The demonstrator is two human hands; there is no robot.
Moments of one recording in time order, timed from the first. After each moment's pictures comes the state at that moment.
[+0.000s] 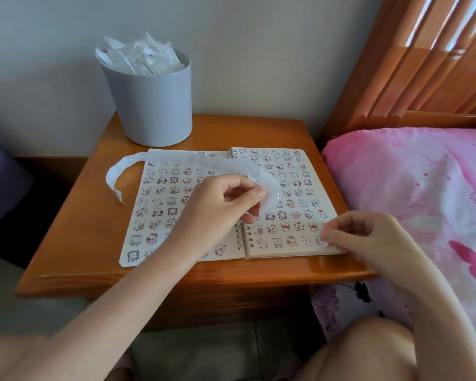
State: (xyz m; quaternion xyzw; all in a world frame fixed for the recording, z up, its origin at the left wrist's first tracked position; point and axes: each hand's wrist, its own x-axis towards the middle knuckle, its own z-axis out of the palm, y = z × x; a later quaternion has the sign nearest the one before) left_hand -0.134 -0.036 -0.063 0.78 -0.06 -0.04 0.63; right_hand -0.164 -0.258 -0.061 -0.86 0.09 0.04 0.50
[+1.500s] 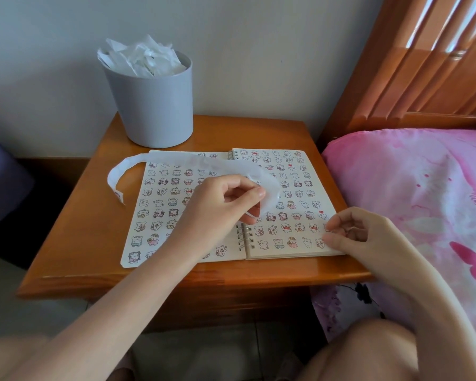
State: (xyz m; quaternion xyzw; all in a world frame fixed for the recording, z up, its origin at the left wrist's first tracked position) left_hand -0.134 -0.036 -0.062 0.78 -0.06 -0.04 0.62; right_hand -0.158 -0.268 -0.076 -0.89 0.04 0.03 0.46
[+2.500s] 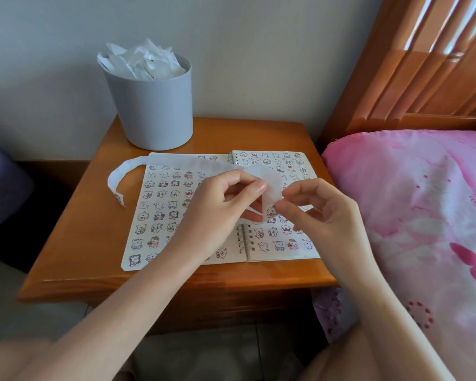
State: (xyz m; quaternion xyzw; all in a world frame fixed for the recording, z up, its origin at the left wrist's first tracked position) left_hand -0.137 -0.038 -0.056 0.76 -0.09 -0.01 0.65; right_hand -0.151 -0.202 -0.064 -0.81 -0.09 -0.10 0.58
